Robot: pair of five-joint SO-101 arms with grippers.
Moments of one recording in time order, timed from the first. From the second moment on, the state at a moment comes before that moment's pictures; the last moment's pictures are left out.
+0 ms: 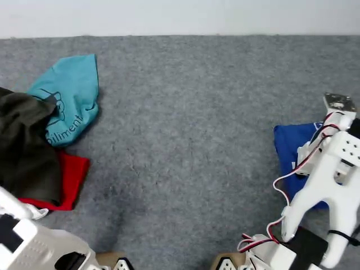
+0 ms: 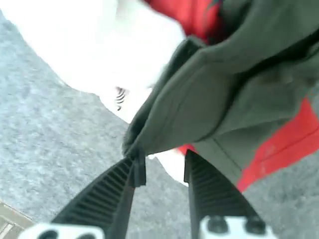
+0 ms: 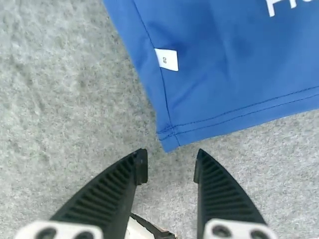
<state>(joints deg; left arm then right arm) -60.7 8.7 -7.5 98.5 -5.1 29.5 -12.0 12.6 93.9 20.1</state>
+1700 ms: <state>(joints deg) -24.5 8.5 -20.4 97.7 -7.9 29.5 -12.0 16.4 93.9 20.1</state>
